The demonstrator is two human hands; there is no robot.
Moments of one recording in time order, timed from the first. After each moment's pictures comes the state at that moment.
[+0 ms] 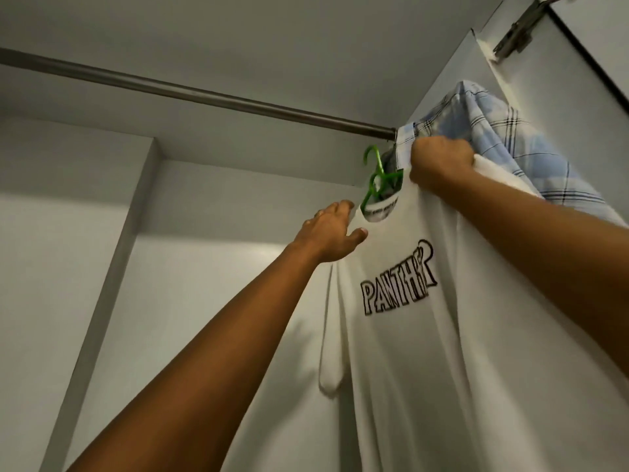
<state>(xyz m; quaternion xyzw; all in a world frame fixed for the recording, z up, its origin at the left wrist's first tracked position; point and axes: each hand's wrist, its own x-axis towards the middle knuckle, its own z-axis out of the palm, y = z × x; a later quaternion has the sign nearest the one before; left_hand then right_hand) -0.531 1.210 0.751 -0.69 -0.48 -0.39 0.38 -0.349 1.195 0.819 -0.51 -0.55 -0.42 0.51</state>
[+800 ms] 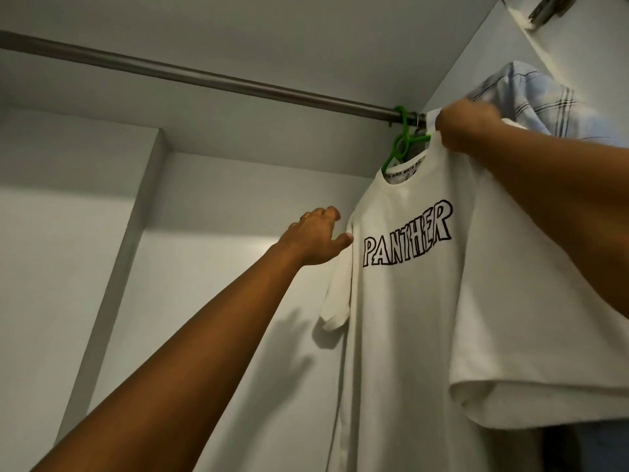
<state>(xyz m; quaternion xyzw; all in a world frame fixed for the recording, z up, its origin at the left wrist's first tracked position) -0.585 1.230 0.744 -0.68 -0.52 -0.35 0.39 -0.332 1.229 0.868 -0.55 -0.52 -0.48 0.44</state>
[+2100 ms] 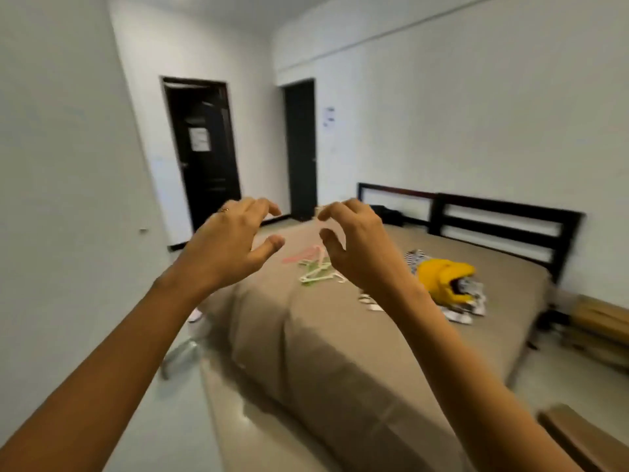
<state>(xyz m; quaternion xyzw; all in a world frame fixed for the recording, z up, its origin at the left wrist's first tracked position) -0.036 0.718 0.352 -0.91 0.27 -0.28 -0.13 -0.062 0.523 0.328 -0.87 -0.17 -0.38 0.25</state>
